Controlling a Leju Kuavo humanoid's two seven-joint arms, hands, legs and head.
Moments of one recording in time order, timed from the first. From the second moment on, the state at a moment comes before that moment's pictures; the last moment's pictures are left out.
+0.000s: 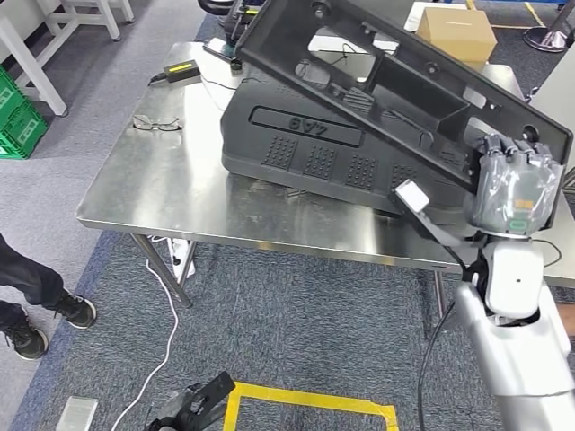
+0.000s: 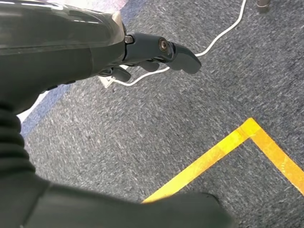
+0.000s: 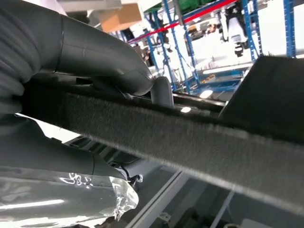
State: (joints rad) left arm -0.17 -0.21 0.70 -0.21 -1.41 0.15 -0.19; right arm -0.58 -0.12 0.35 -1.33 1.54 -0.40 0.13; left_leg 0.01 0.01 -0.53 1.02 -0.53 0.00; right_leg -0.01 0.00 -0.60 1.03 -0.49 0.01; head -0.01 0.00
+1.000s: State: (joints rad) left arm -0.19 -0.22 0.63 -0.21 -1.43 0.12 -0.13; right arm -0.97 0.07 0.68 -0.63 1.57 -0.10 0.43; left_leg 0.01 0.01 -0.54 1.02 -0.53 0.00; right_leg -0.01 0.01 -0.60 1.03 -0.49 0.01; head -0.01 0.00
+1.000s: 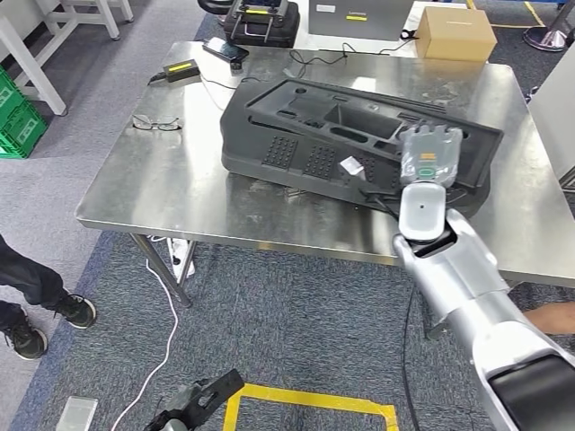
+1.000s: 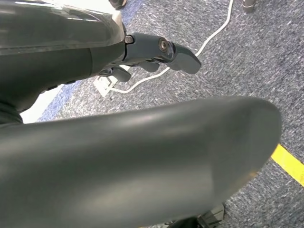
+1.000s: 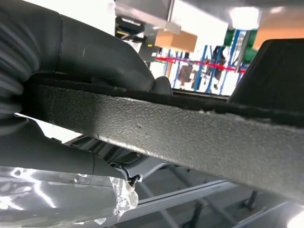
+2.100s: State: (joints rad) left arm -0.19 -0.22 0.62 -0.21 -1.41 0.12 -0.13; right arm -0.95 0.16 0.48 -0.50 1.46 -0.19 0.39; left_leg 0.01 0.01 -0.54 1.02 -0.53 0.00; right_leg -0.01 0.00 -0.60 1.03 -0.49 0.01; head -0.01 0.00
